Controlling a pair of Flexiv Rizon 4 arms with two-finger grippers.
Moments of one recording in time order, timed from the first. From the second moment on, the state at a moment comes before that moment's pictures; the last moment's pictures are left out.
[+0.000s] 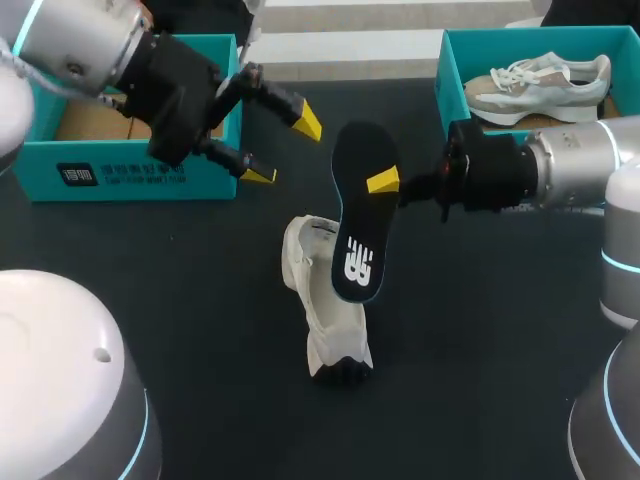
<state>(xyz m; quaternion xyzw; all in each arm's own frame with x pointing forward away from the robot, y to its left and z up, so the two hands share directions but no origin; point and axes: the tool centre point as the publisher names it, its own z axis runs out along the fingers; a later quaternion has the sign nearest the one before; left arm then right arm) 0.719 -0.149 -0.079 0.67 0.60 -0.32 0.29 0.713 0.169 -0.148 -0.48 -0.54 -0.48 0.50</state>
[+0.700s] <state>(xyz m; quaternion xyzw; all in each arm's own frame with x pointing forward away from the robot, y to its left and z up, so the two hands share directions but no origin) 0.724 -0.183 -0.070 0.69 0.69 -0.15 0.15 0.712 0.176 -0.154 -0.49 -0.54 -0.47 0.50</state>
